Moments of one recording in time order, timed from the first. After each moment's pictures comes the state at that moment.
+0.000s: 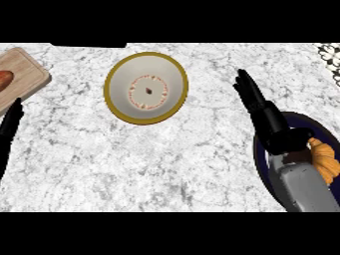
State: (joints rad) left arm -0.06 0.60 -0.11 -1.32 0.11 0.24 -0.18; right arm -0.30 -0.19 0.19 -1.46 -0.14 -0.04 -0.07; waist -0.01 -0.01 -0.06
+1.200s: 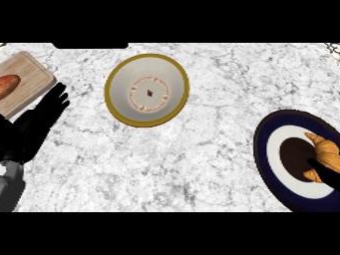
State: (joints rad) left arm -0.19 0.50 -0.13 -1.45 0.37 0.02 0.15; right arm 0.20 -0.39 -0.07 -1.74 0.46 -0.61 0.11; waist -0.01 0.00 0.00
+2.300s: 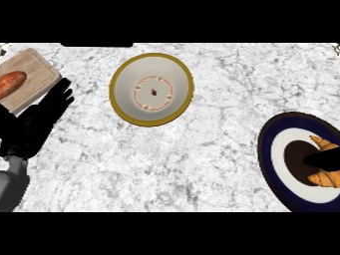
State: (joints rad) left arm -0.22 0.47 -0.11 -1.48 0.34 0.01 0.21; right arm -0.18 -0.59 0.07 -1.91 0.54 0.16 1.10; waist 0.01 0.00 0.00
